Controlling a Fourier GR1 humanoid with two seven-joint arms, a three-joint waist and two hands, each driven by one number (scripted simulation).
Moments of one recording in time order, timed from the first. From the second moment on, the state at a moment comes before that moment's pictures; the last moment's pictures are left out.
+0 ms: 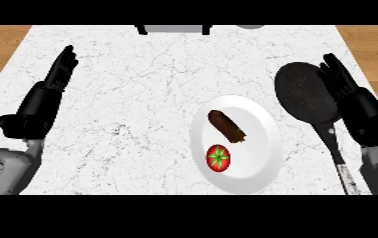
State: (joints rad) left arm -0.25 0.60 -0.25 -1.48 0.24 0.24 -0.13; right arm -0.18 -0.58 0.16 -1.56 -0.36 -0.12 0.03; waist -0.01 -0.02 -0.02
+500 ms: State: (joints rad) left arm -0.26 0.46 -0.25 -1.45 0.37 0.25 -0.01; right arm -0.52 -0.65 0.45 -1.70 -0.17 0.23 -0.04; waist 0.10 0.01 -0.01
